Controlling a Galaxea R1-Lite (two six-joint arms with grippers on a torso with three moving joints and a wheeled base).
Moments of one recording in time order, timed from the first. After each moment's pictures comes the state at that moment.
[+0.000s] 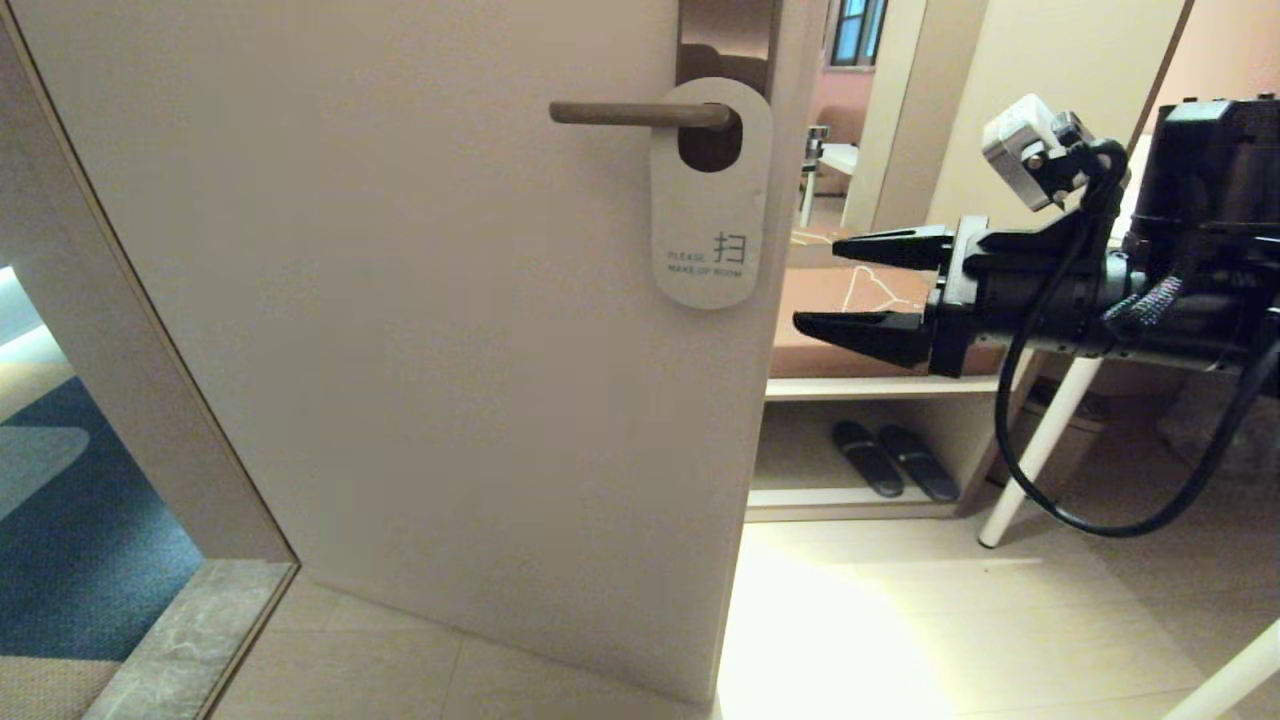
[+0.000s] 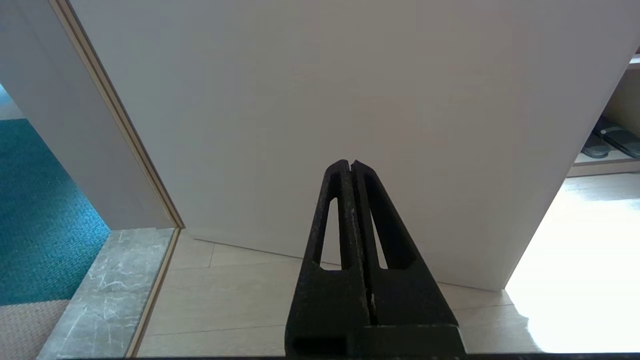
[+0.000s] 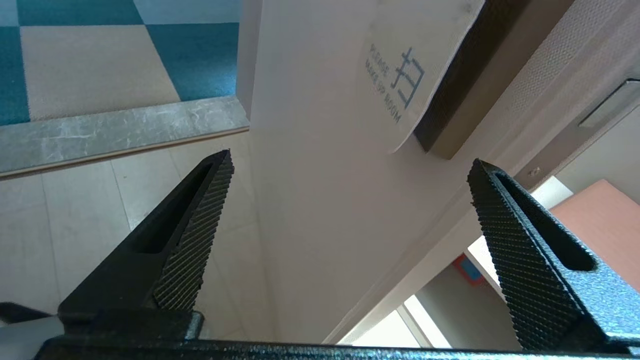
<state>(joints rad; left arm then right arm) 0.00 0.00 0.00 0.01 -0.01 0.04 0.32 1.64 -1.14 -0.33 0.65 -0.31</state>
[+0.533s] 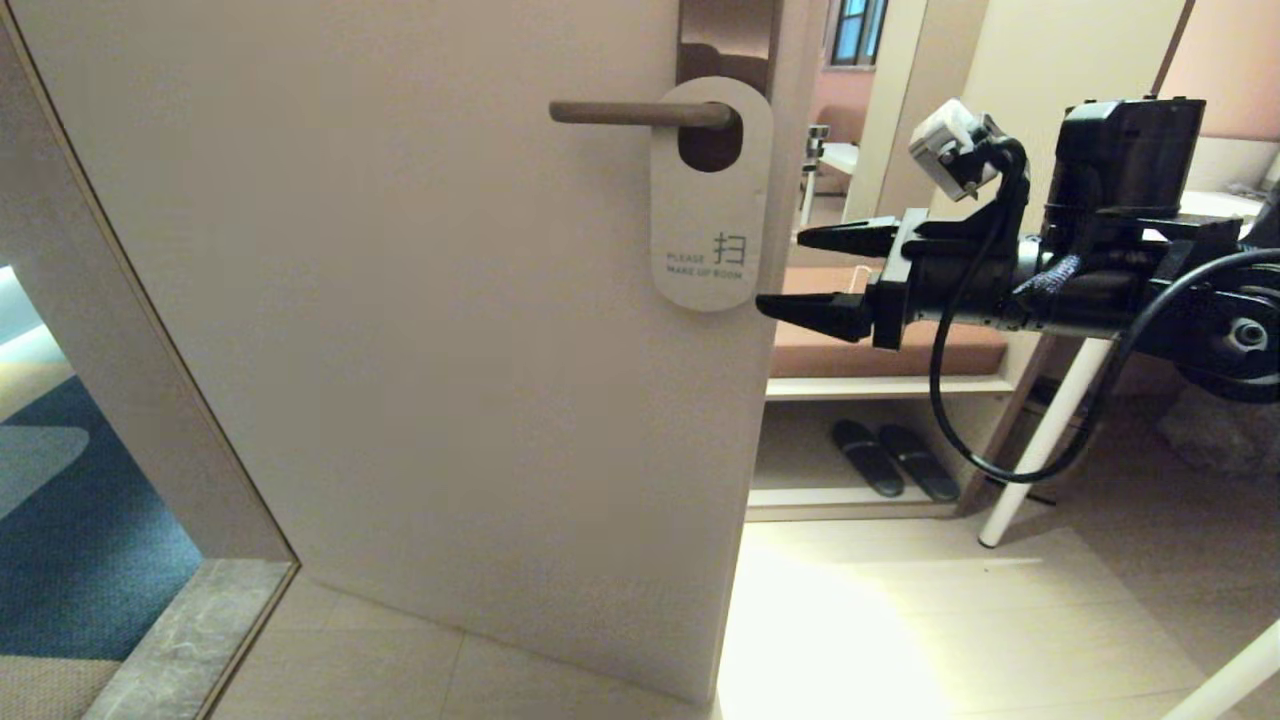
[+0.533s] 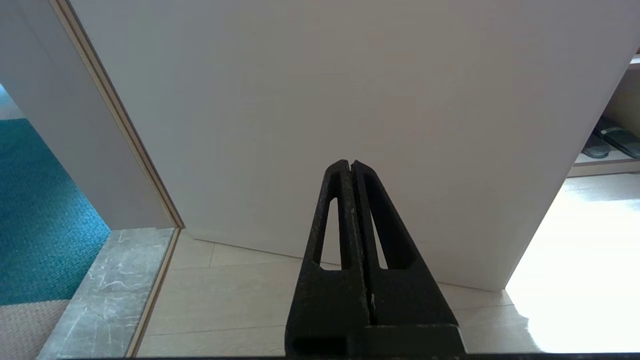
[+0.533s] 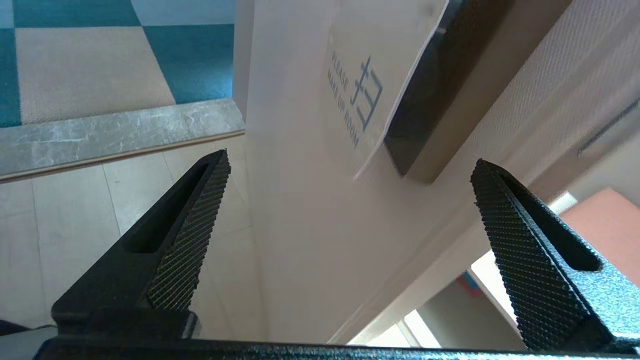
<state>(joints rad) 0.00 0.00 0.00 0.01 -0.01 0.04 0.32 1.78 -1.29 -0.33 0.66 -0.31</state>
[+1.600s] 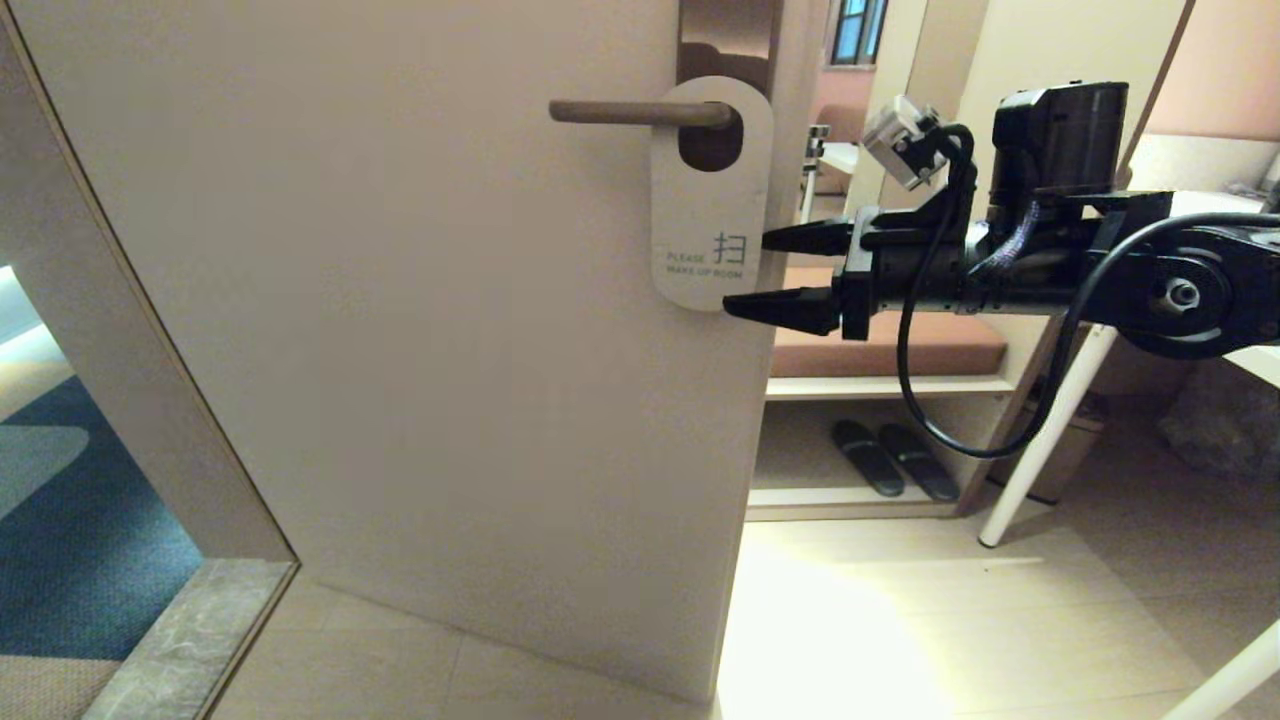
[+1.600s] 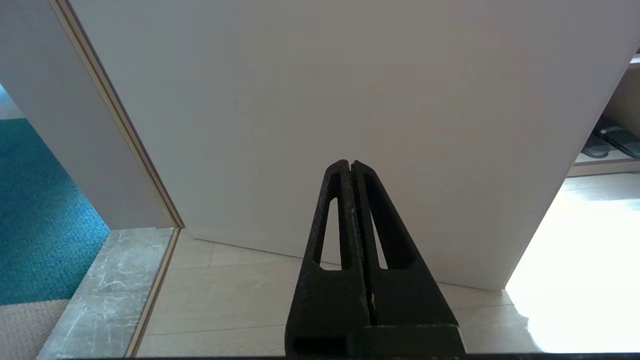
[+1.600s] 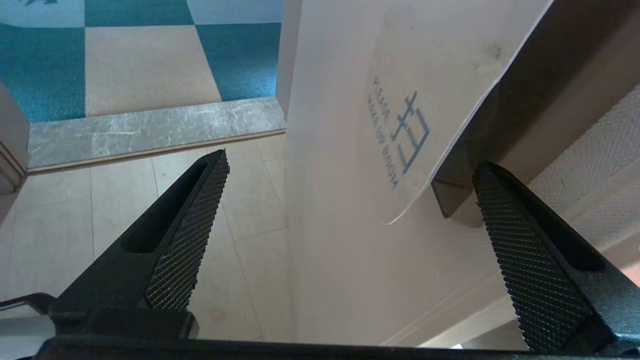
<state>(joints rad) 0.00 0.00 0.00 0.01 -0.01 0.04 0.36 1.86 -1.45 -0.19 0.75 -0.31</state>
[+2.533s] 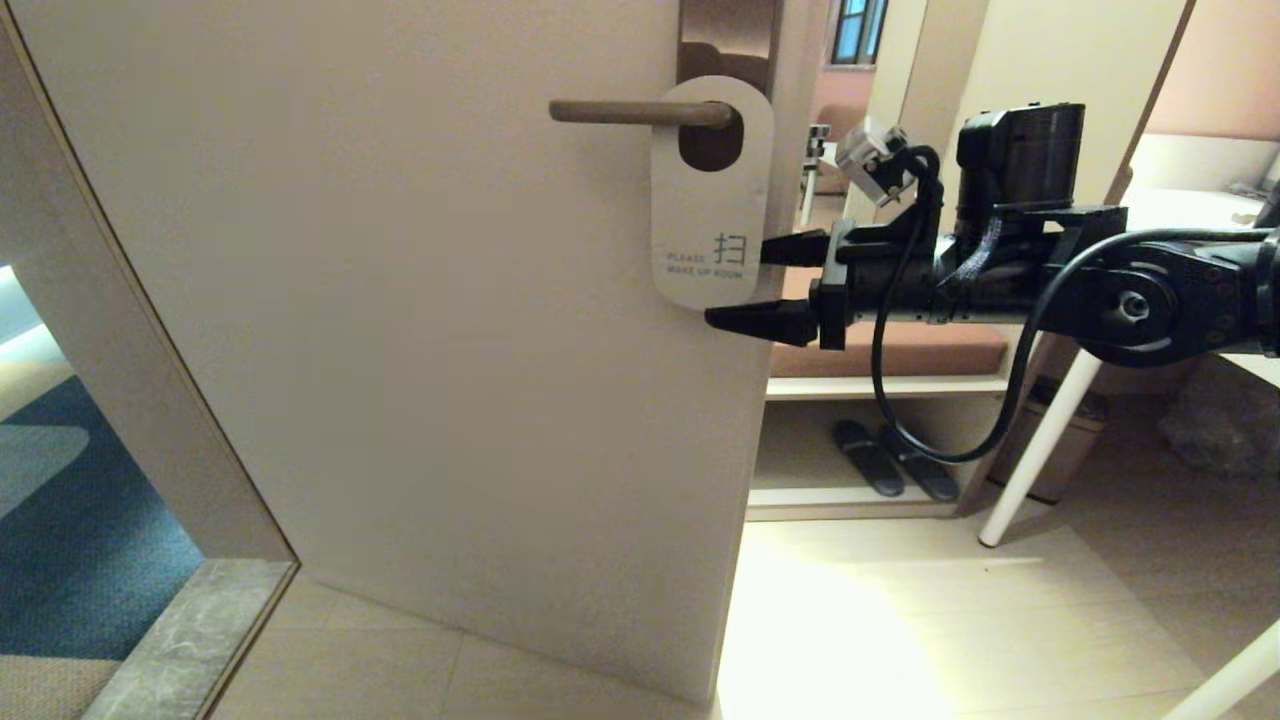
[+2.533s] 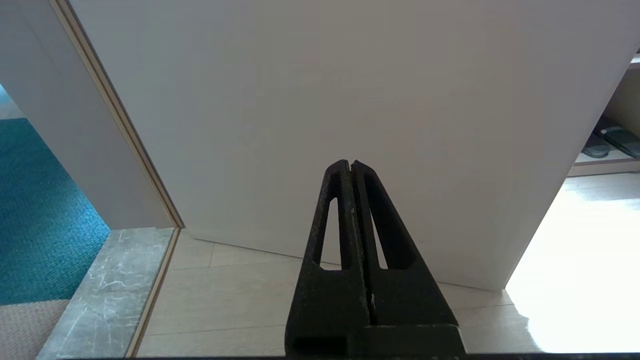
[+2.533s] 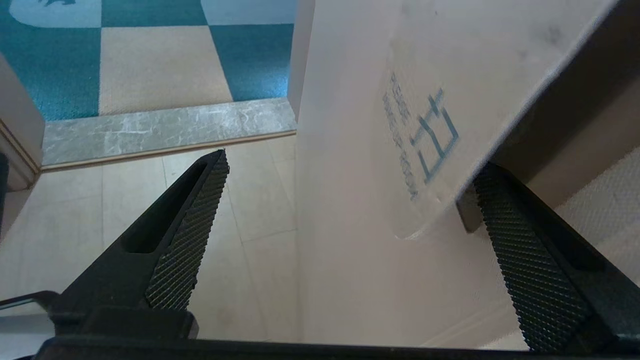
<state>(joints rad) 0.00 0.00 0.00 0.01 -0.01 0.04 0.38 1.90 -1.46 -0.22 0.76 -0.30</state>
